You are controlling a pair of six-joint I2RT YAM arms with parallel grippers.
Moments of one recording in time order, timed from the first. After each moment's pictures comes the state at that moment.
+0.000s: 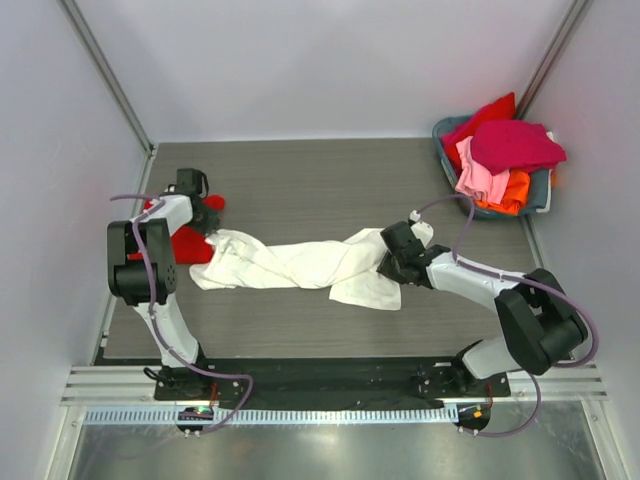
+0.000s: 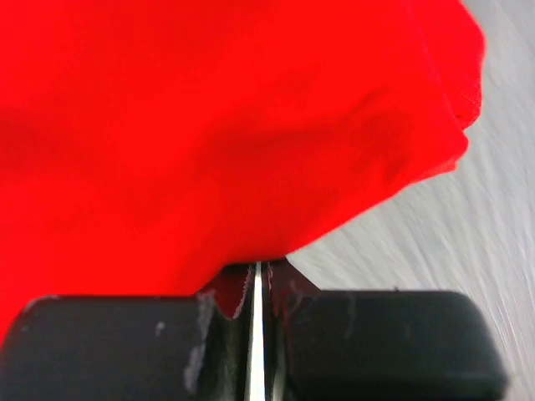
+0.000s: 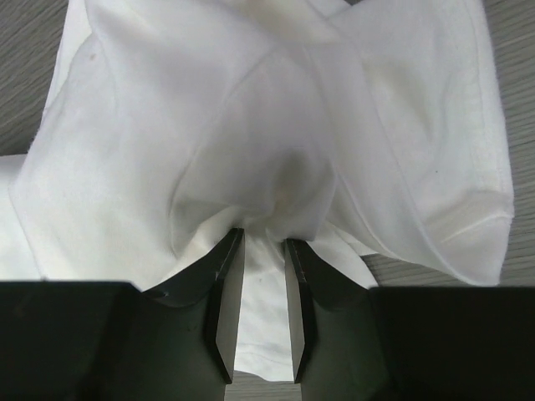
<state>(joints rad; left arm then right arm) 0.02 1.91 1.25 -0.43 -0.11 -0.96 0.53 1.42 0.70 -0.28 0.26 0.93</state>
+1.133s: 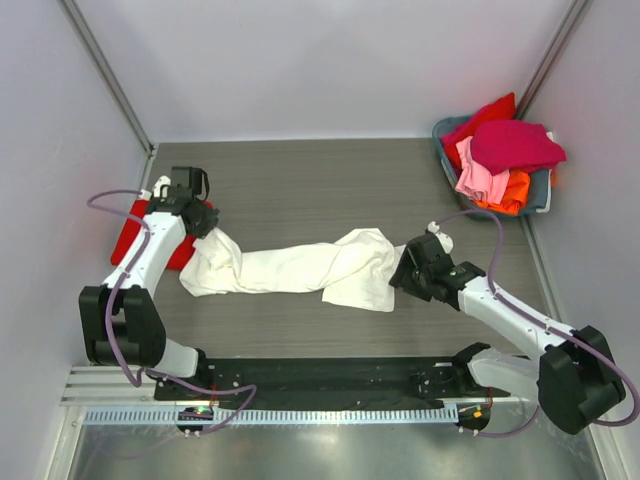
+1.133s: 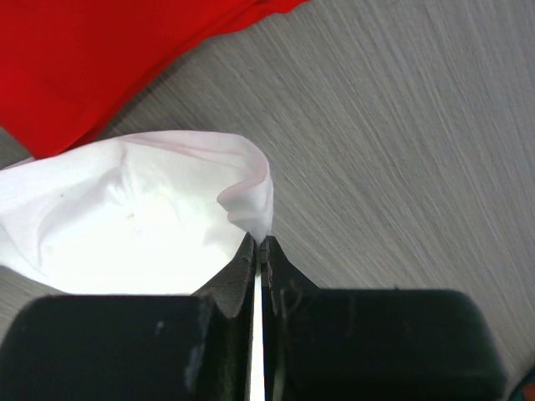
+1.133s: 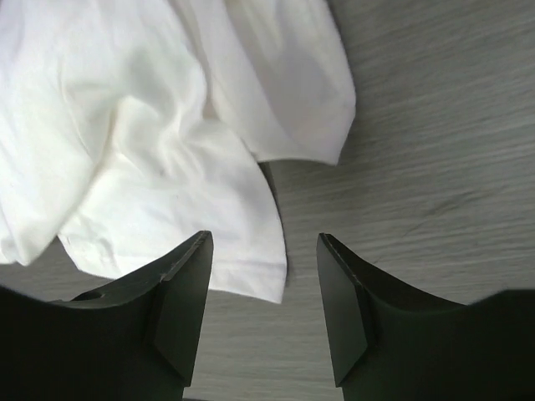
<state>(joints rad) -0.06 1.45 1.15 -0.66 -0.22 -0.97 0.46 1.10 0.59 -0.45 0.15 0.82</state>
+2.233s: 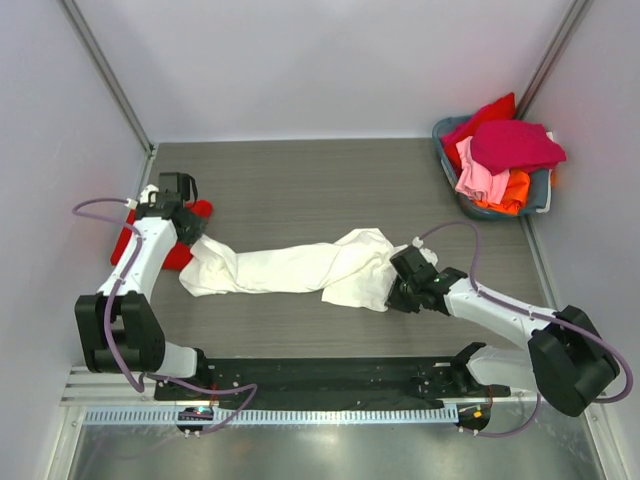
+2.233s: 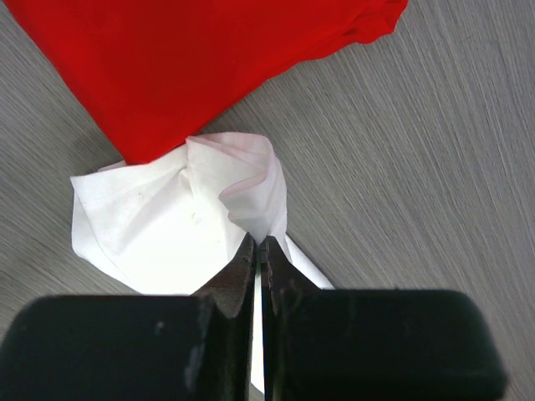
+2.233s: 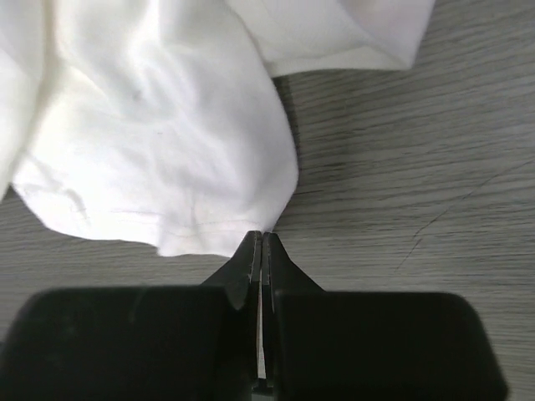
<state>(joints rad) 0.02 1.41 1.11 -0.73 -0.26 -0.94 0.62 1.19 0.53 -0.43 0.10 0.96</state>
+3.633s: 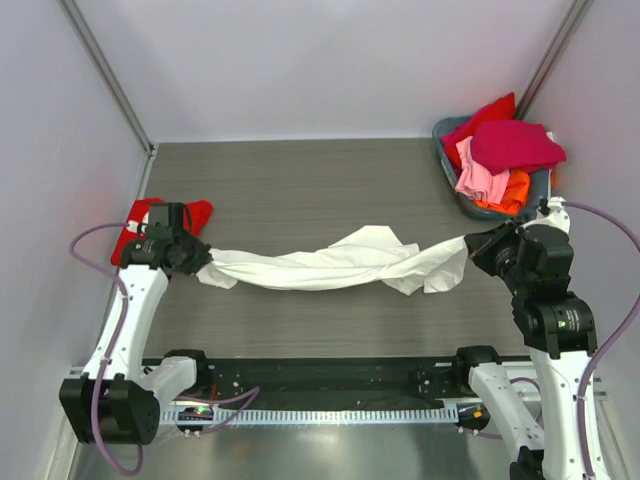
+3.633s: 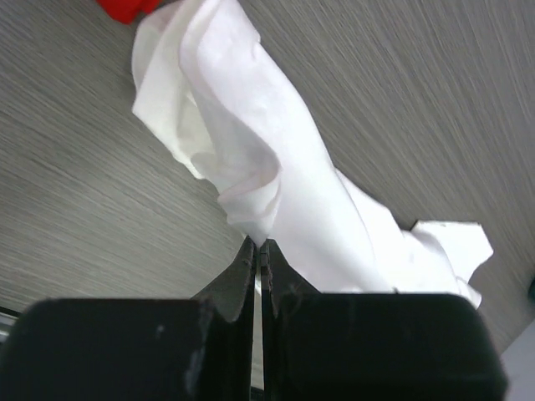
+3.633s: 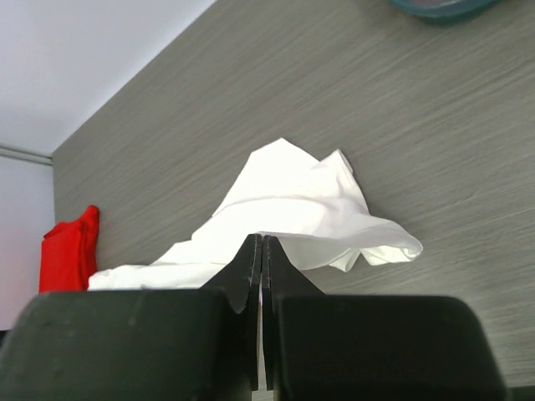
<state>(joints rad) -0.01 1.06 0.96 -0.88 -0.06 -0.89 0.05 0.64 1.10 -0.88 0.04 0.67</state>
